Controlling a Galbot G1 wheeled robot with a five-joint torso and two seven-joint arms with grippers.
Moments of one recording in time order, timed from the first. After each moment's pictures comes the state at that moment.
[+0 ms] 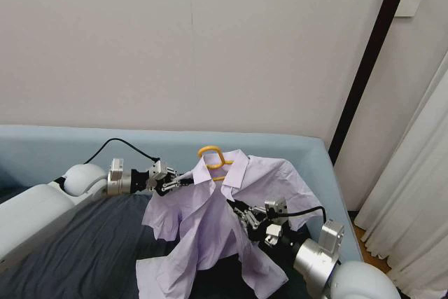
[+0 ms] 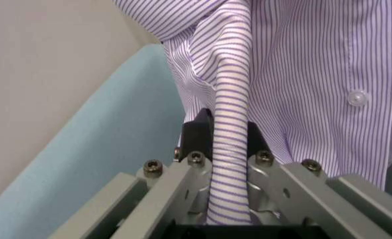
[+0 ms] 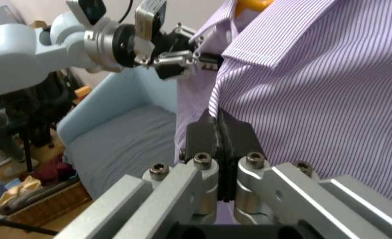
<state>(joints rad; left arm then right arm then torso) 0.13 -0.53 0.51 -1.46 -0.80 -0.22 0.84 -0.93 0.65 -0.14 2.36 1.05 -0.18 0.21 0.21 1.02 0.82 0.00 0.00</state>
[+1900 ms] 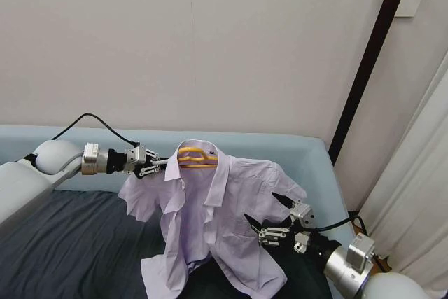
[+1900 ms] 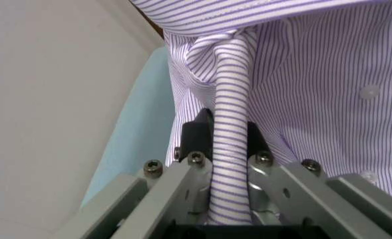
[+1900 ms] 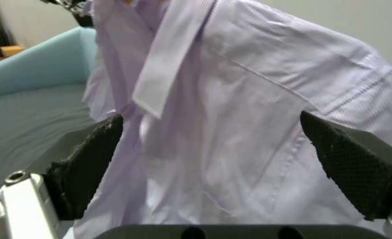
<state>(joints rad) 0.04 -0.51 0.50 -1.37 -0.68 -0.41 0.96 -1.16 0.51 0.11 2.34 0.79 -0.12 0.13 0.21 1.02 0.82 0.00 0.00</state>
